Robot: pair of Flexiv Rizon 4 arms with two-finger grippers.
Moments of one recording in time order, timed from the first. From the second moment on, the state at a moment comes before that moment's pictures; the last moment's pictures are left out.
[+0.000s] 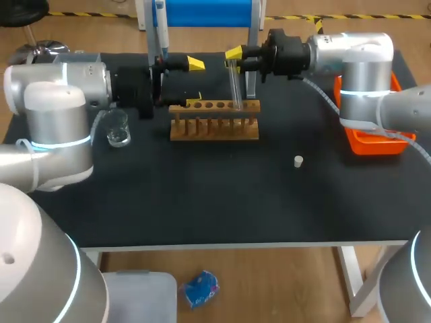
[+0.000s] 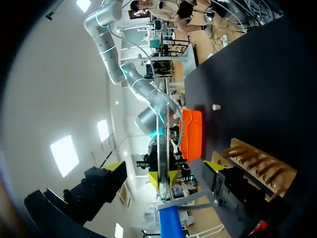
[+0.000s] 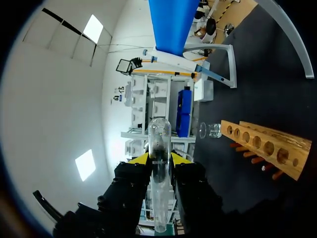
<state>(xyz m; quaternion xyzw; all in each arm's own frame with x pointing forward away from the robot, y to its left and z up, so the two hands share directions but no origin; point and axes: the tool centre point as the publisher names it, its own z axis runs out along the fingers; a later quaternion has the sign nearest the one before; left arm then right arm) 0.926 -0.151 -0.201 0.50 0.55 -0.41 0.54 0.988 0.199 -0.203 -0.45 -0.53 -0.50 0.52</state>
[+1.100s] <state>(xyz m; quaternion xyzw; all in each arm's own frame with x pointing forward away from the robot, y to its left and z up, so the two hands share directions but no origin) 0.889 -0.236 -0.189 0.46 0.54 -0.46 0.54 0.988 0.199 -0.203 -0.45 -0.53 -0.50 0.52</state>
